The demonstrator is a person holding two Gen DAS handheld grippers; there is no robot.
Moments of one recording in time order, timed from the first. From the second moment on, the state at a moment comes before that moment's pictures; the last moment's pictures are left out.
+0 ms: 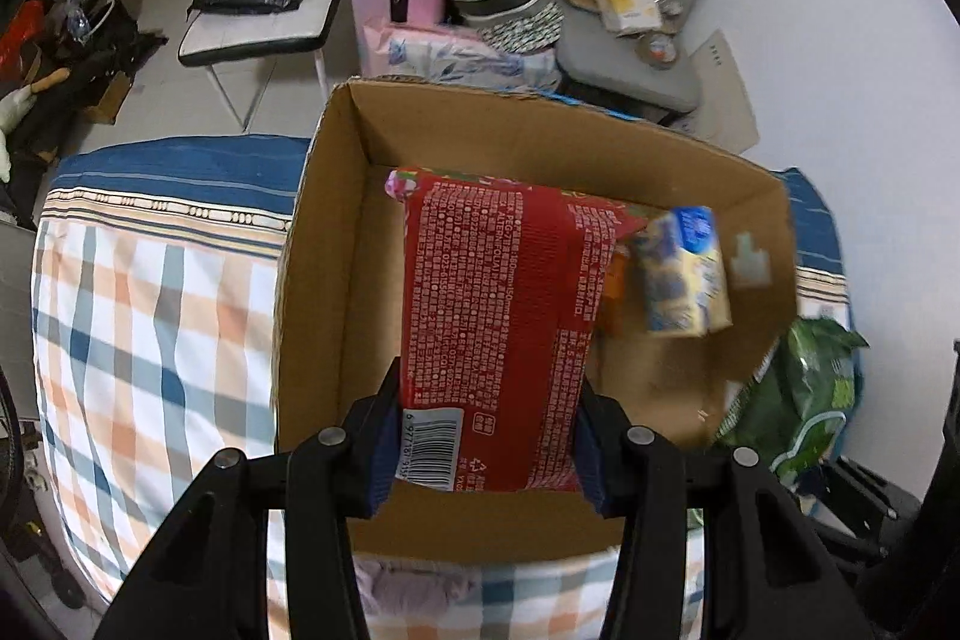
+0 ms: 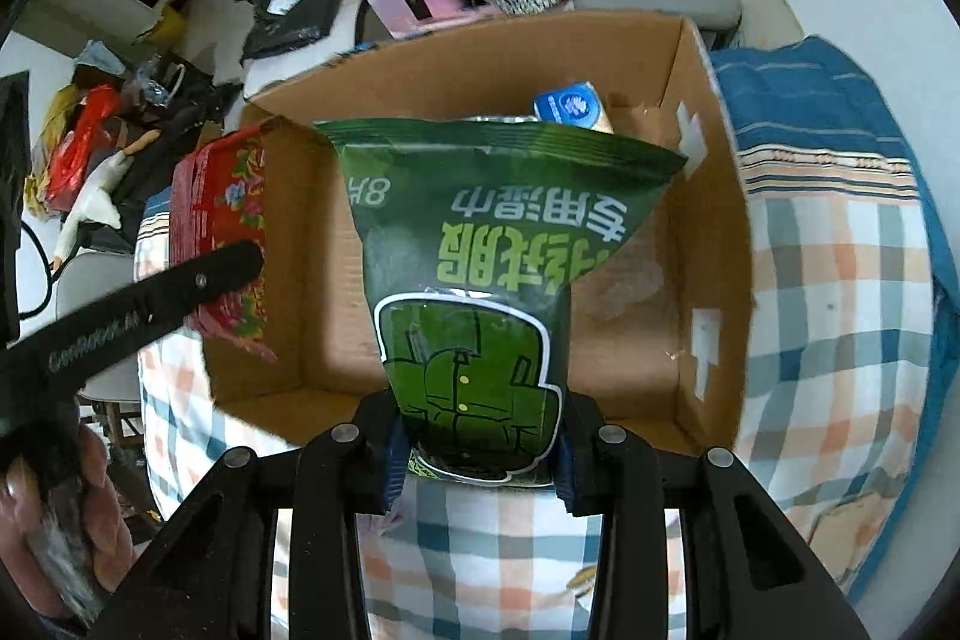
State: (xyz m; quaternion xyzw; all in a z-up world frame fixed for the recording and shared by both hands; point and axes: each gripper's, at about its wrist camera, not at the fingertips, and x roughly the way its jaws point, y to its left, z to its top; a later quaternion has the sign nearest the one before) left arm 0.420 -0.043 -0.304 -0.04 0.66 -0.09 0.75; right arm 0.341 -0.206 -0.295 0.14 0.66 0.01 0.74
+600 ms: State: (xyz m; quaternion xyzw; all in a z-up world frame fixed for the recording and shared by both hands) left arm 0.464 -0.046 -0.353 -0.03 0.70 -0.07 0.71; right arm 0.382 -0.201 -0.376 0.13 0.71 0.00 0.69
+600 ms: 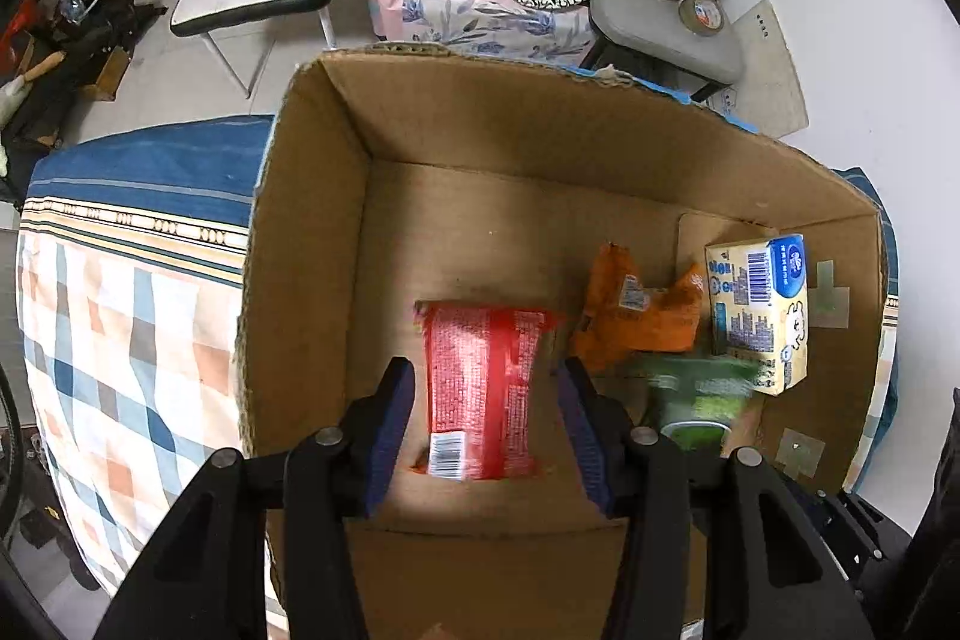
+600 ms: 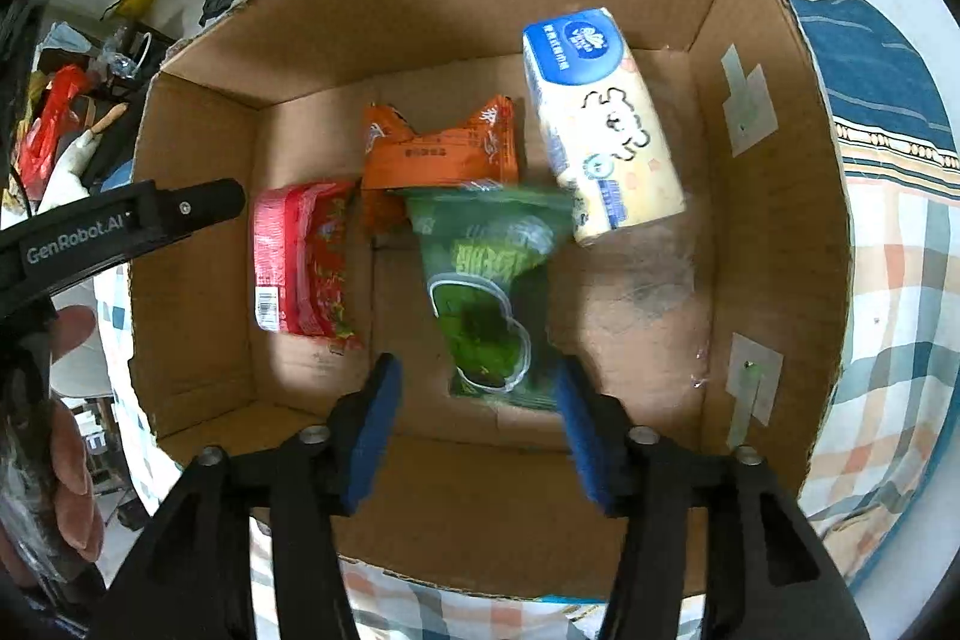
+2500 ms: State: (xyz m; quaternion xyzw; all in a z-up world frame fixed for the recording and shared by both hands) left arm 0.194 0.040 -0.380 -0.20 0.72 -0.01 0.66; right arm 0.088 -0.254 -0.401 0.12 0.72 -0.10 0.68
